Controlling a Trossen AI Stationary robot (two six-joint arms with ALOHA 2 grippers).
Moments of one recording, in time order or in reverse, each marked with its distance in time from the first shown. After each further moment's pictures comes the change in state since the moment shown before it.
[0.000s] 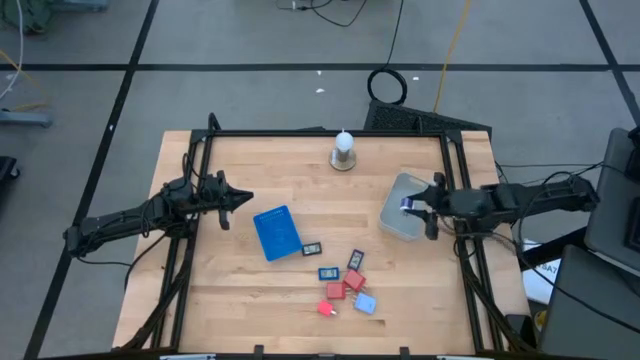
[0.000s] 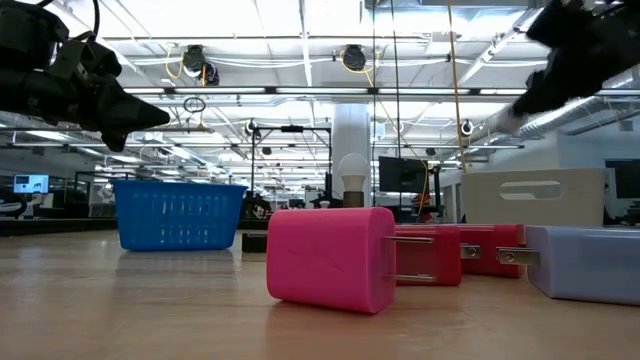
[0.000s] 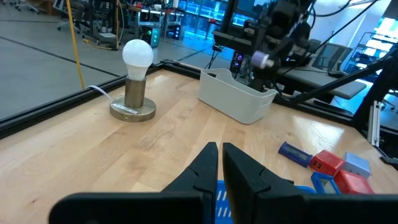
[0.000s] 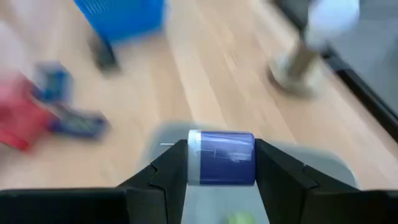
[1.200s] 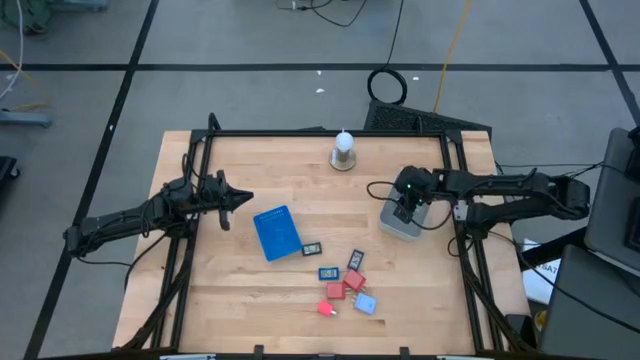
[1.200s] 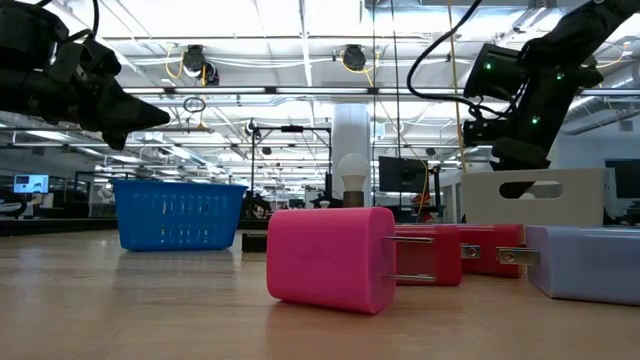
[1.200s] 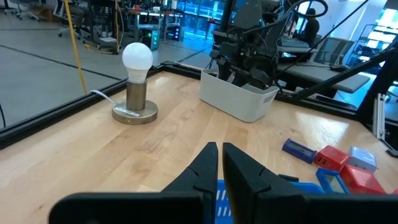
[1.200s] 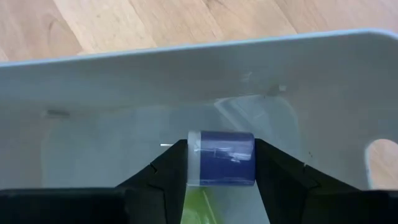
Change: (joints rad) left arm 0.000 0.001 0.000 0.000 0.000 0.045; right arm -0.497 0.618 0.027 0.119 -0.268 -0.002
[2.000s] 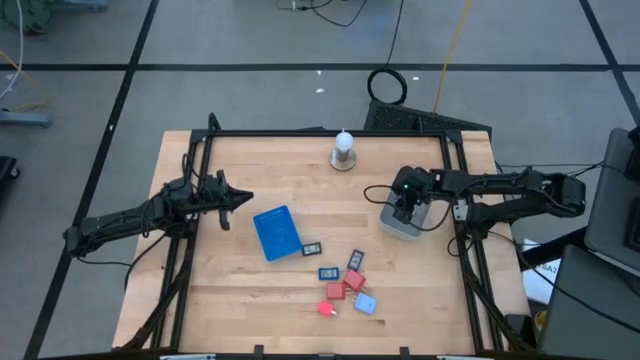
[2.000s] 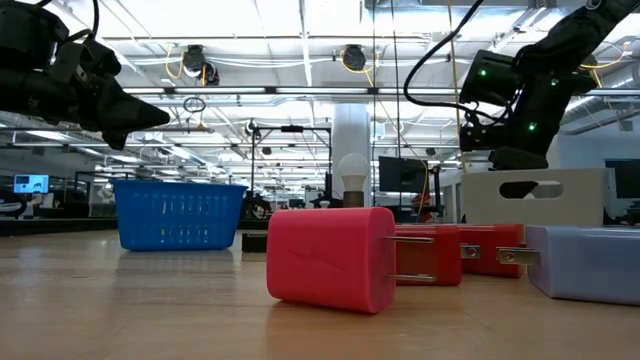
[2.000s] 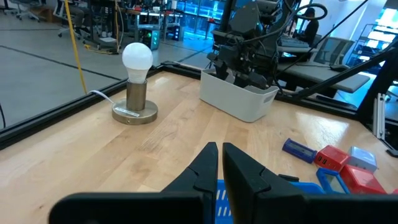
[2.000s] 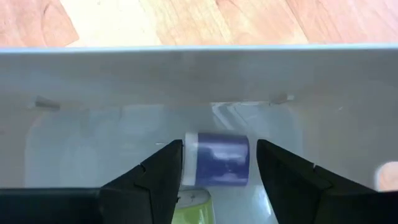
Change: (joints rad) left arm 0.000 0.000 0.000 0.000 0.000 0.000; right arm -0.003 0.044 0.000 0.033 0.001 -0.080
